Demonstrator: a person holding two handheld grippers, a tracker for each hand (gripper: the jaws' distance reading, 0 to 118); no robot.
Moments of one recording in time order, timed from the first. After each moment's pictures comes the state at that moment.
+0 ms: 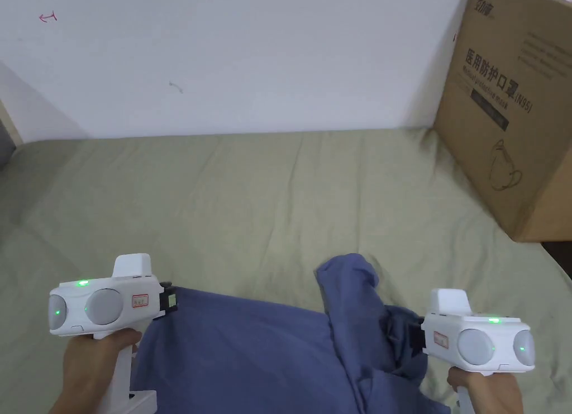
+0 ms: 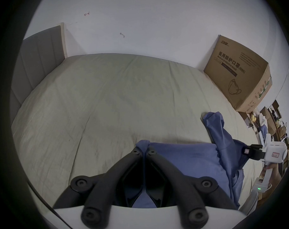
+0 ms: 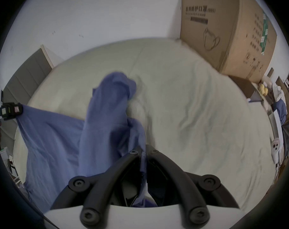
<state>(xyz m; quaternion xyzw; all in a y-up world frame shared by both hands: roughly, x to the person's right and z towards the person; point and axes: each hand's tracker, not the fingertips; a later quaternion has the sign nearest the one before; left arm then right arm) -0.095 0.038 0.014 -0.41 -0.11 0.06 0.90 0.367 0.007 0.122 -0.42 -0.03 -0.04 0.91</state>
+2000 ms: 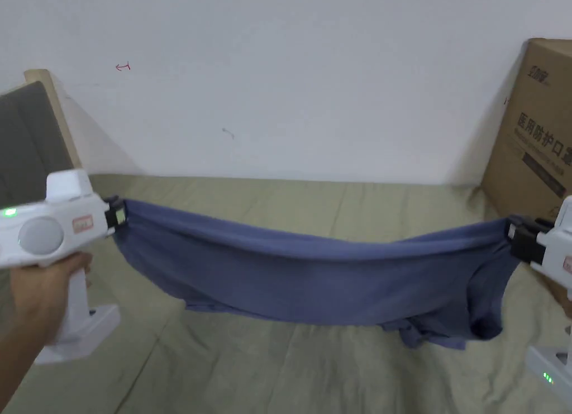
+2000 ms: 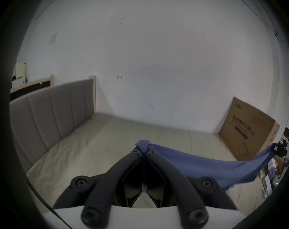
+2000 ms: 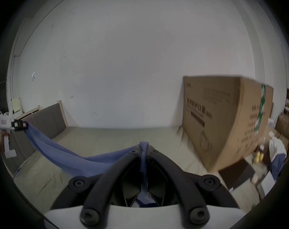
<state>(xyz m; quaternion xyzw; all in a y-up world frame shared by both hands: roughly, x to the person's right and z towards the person) -0.200 0.177 -0.022 -0.22 -0.01 0.07 0.97 0.418 0.176 0.079 -0.17 0.00 -0.04 0.99</state>
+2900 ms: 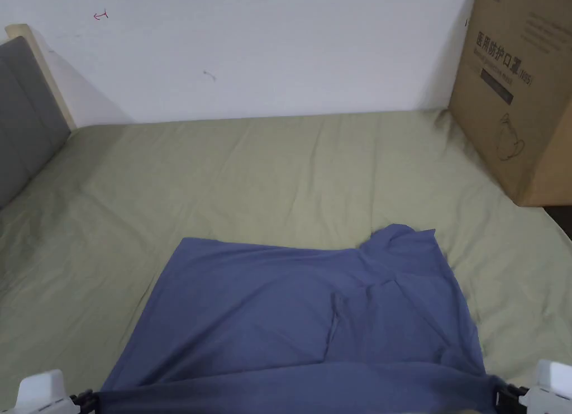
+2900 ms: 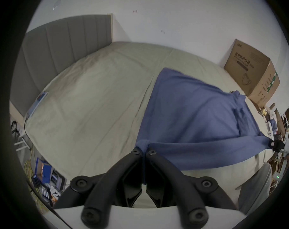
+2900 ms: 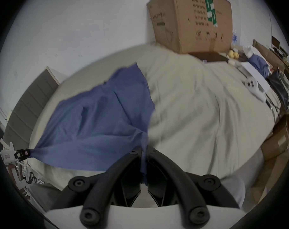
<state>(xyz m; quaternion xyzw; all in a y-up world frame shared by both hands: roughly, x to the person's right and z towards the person) -0.236 -0.014 0.290 -0.45 0.02 0.06 0.89 0.402 -0.015 0.367 -0.45 -0.07 -0.14 0.88</state>
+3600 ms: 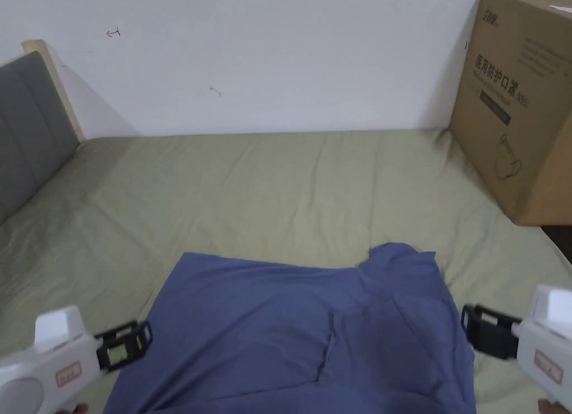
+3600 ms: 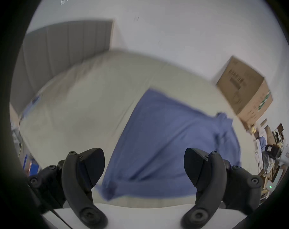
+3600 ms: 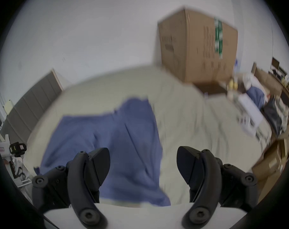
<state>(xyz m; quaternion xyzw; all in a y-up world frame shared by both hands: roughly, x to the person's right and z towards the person) -0.174 0.097 0.261 -0.30 -0.02 0.11 0.95 0.376 0.135 0.341 -0.26 -0.06 -0.06 0.96</state>
